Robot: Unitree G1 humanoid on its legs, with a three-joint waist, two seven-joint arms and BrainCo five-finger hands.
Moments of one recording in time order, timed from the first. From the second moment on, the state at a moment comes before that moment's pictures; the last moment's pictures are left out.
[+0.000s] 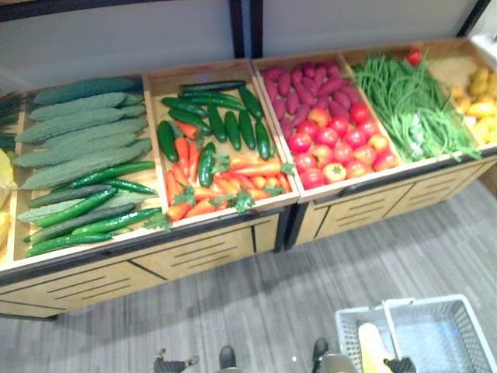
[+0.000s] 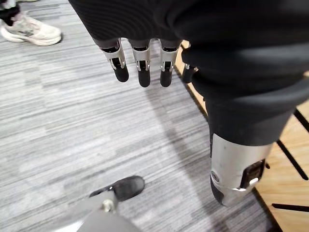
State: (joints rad) left arm 0.08 0.13 0.32 1.10 0.32 -0.01 0.27; right arm 0.04 -0.16 -0.35 1.11 -0.35 -0.06 -0.19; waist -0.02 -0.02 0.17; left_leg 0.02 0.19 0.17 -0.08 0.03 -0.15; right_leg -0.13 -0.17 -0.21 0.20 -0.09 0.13
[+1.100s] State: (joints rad) left arm 0.06 0.31 0.08 0.39 0.61 -0.12 0.48; right arm 0.11 -0.18 -0.34 1.08 -0.36 -0.11 -0.23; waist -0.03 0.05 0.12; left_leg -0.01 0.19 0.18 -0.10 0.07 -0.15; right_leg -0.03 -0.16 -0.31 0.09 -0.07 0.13
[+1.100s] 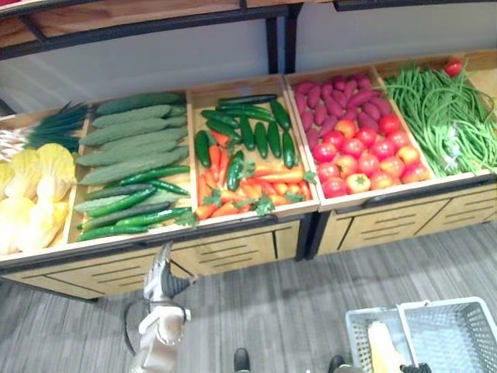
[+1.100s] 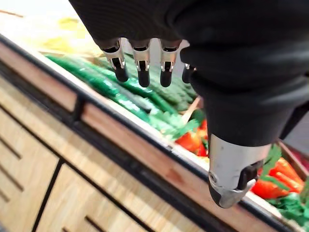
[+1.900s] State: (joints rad) left arm -0.50 0.56 -0.05 0.59 0.66 -0.03 0.42; right arm 0.06 -0.22 -0.30 0.95 -0.39 -0.11 -0.19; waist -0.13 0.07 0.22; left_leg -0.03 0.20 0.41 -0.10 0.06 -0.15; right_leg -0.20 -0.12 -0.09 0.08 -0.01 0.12
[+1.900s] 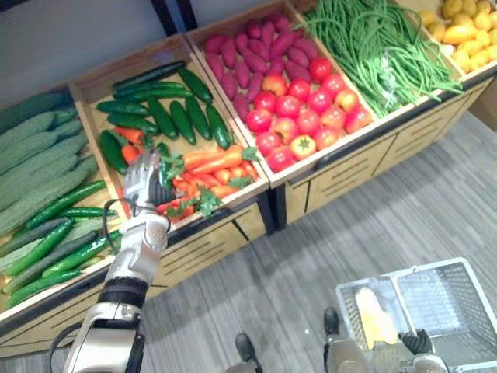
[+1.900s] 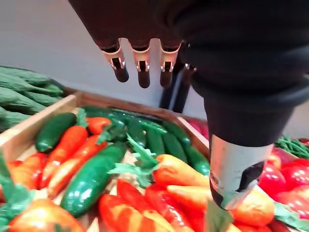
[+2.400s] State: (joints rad) left arm -0.72 0.57 -0.16 0.68 0.71 0.00 0.35; right arm 0.03 -0.22 -0.28 0.87 -0.39 -0.11 -0.19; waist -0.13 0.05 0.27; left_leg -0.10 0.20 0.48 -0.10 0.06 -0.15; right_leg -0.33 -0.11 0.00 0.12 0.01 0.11
